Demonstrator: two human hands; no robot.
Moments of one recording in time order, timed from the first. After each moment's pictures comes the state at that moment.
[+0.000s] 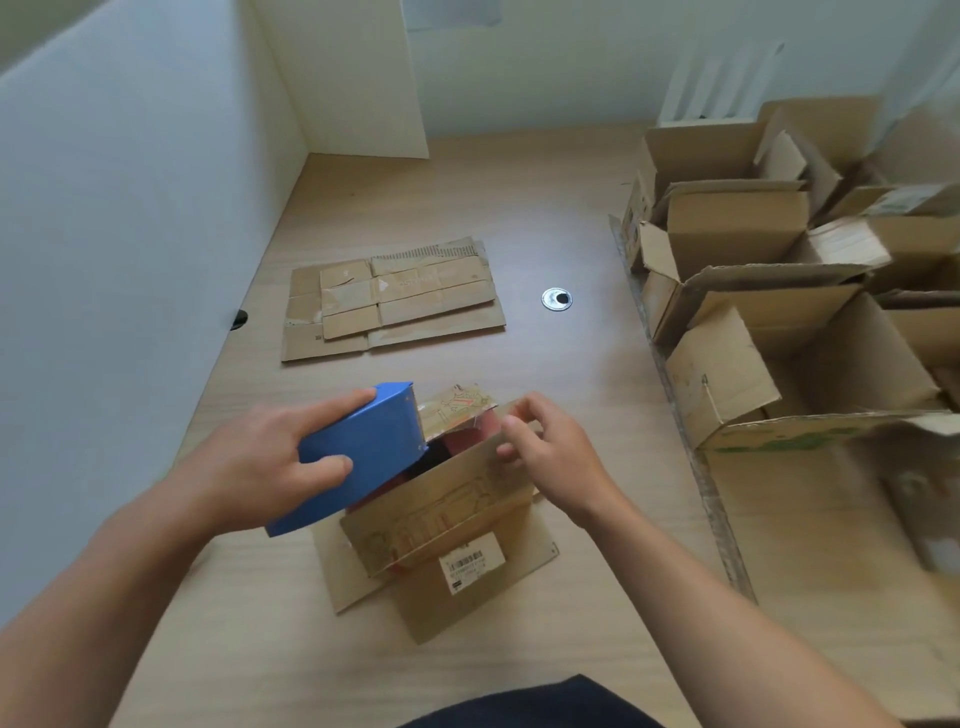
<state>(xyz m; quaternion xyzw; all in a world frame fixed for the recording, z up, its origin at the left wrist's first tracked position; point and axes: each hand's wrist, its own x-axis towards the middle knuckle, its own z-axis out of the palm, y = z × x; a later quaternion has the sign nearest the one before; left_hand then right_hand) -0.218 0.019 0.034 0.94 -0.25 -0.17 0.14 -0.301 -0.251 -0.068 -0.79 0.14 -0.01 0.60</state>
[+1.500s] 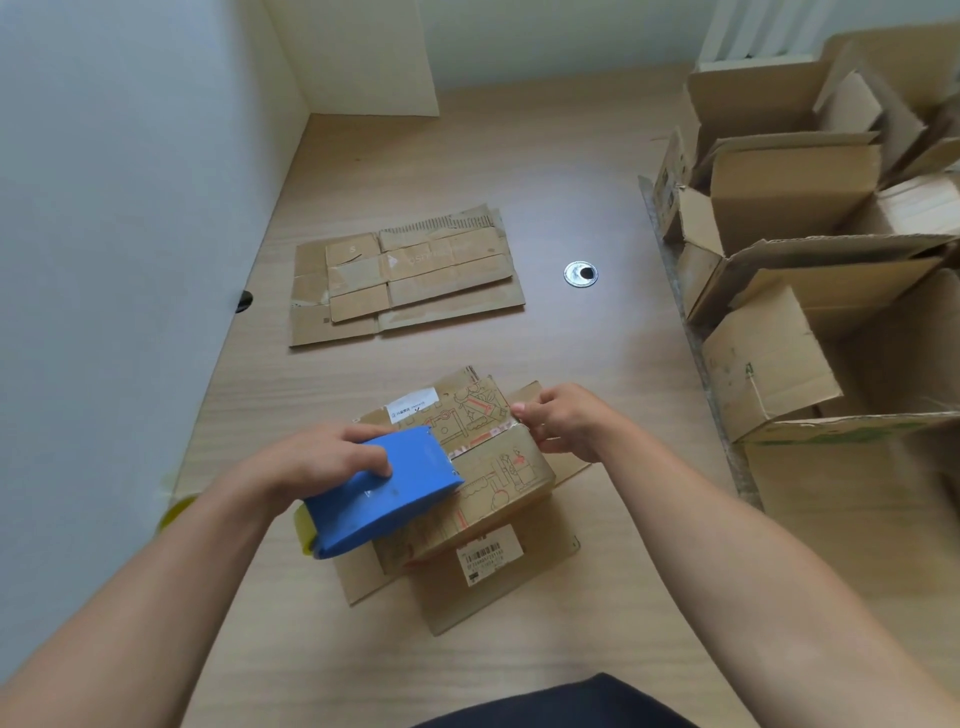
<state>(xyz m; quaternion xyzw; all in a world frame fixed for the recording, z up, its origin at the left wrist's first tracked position) -0.178 -0.010 -0.023 0.87 -0.03 -0.43 0.22 -0.222 -0.285 -0.122 -0.68 0.28 0.24 0.64</state>
